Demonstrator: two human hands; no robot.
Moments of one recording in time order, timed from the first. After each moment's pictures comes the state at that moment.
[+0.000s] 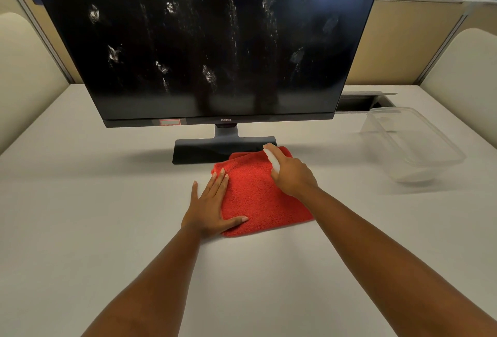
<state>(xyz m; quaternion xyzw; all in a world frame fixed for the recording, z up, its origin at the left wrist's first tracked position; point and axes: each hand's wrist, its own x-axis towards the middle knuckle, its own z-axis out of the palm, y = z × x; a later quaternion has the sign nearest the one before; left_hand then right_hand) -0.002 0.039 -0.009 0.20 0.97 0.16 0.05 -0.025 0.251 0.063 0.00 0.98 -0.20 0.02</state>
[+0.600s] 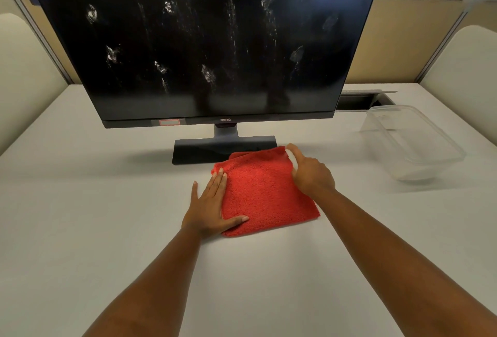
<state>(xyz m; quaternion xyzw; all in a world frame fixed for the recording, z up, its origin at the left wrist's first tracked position) -0.004 0.039 -0.011 0.20 0.97 0.16 0.05 -0.026 0.285 0.054 0.07 0.98 -0.16 0.01</state>
